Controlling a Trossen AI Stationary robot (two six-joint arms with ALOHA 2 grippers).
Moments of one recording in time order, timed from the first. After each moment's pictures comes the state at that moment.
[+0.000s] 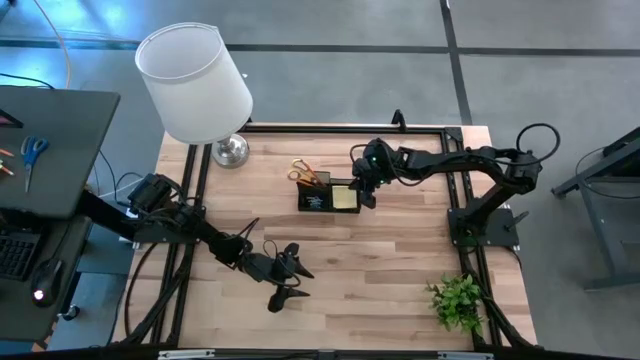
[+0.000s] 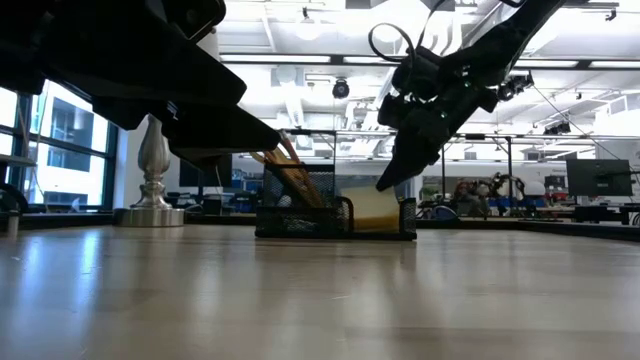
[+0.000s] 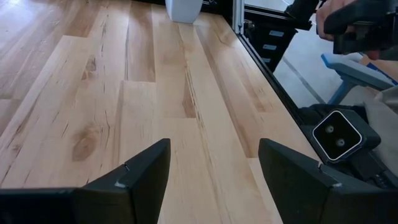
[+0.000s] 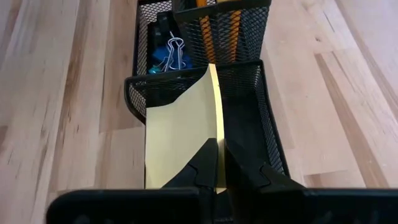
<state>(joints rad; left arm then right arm) -0.41 1.79 0.63 0.78 -0.21 -0.32 -0.41 1.59 0.82 -0.07 -0.30 -0.16</state>
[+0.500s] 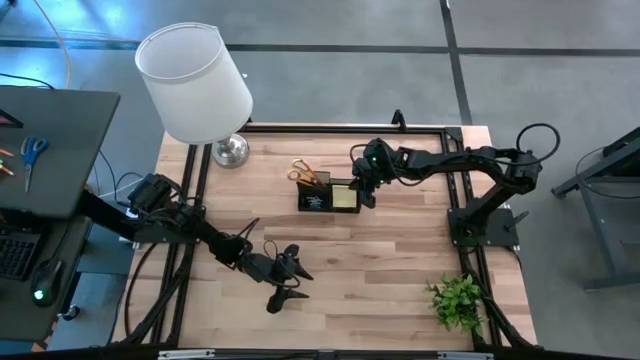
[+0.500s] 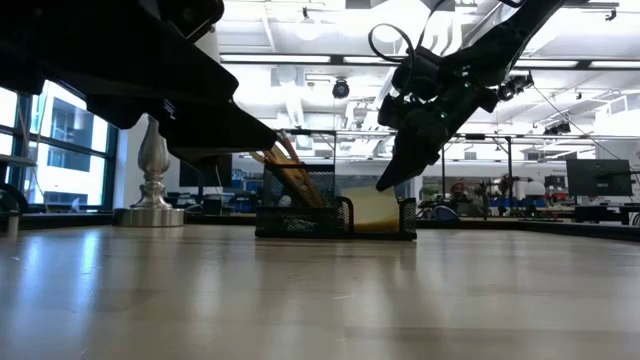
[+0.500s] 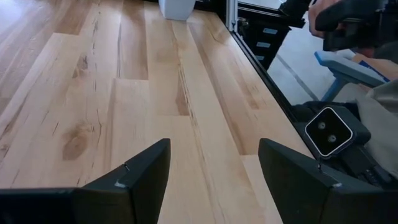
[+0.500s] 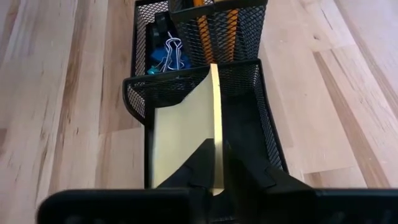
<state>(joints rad) -0.41 1.79 0.63 0.78 -0.19 -0.32 -0.41 1.59 0.82 -0.08 -0.29 -0.15</state>
